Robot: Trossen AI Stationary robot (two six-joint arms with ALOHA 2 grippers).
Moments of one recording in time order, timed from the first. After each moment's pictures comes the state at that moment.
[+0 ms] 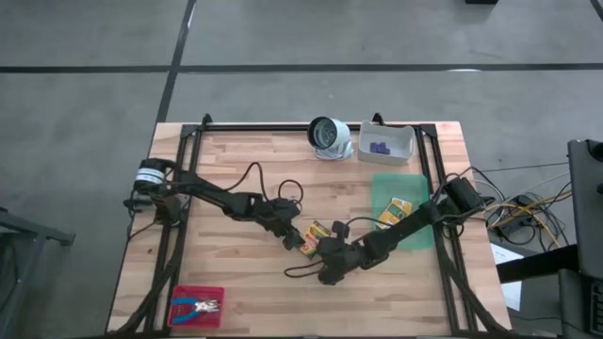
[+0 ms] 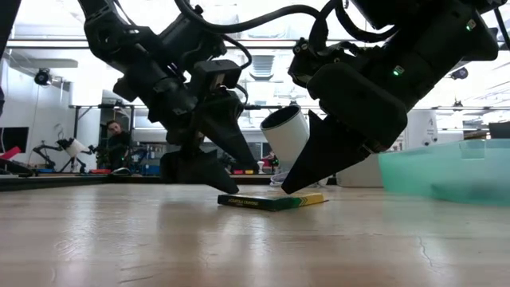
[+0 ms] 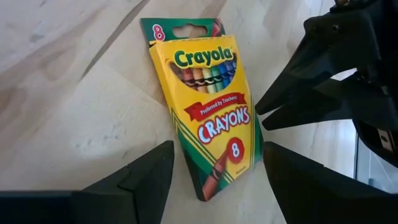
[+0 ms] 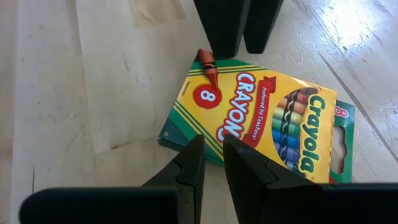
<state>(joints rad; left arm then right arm) -0.07 1.75 0.80 0.27 0.20 -0.85 0.44 1.94 1.01 0.02 0.50 0.61</state>
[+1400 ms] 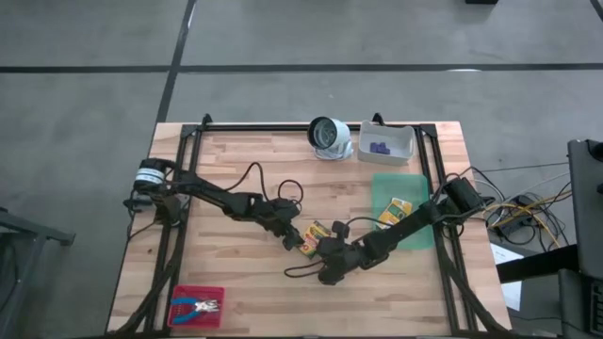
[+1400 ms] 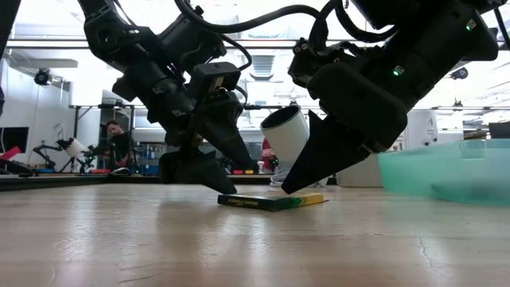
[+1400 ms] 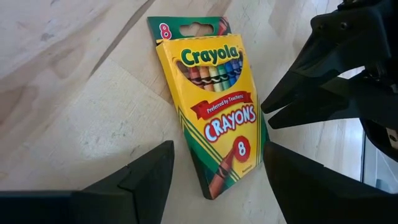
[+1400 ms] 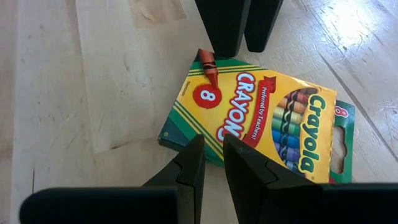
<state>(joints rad) -0.07 1.75 0.80 0.25 0.19 -0.84 0.44 1.94 1.01 0.02 0.50 0.61</state>
